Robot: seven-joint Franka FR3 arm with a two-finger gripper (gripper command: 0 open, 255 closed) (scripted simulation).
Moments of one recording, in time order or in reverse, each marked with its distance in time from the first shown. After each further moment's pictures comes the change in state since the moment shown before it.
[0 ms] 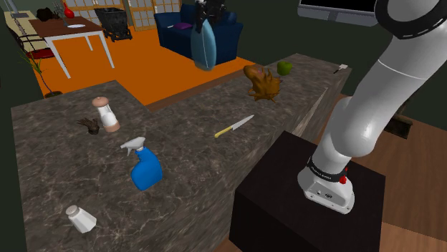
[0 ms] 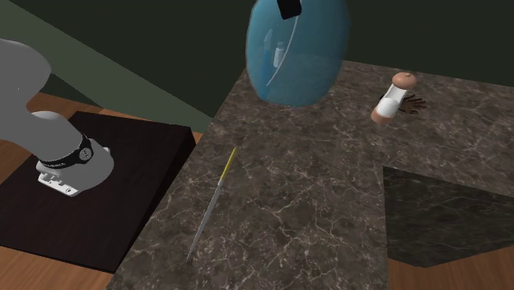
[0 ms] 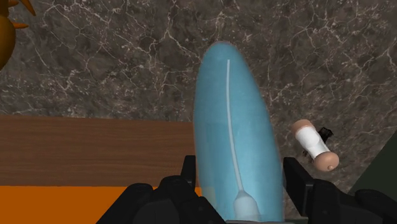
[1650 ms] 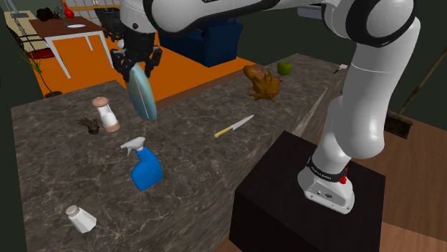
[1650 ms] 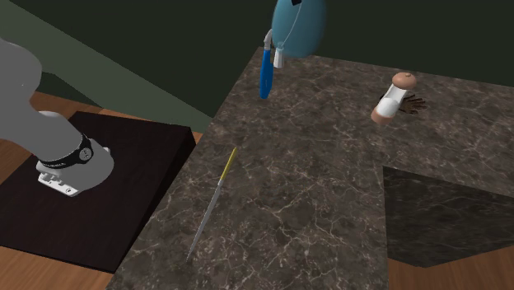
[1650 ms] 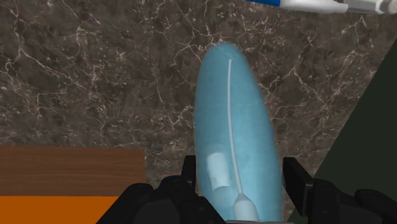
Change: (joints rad) arm 0.239 0.287 0.303 0.114 -0.240 0.156 0.616
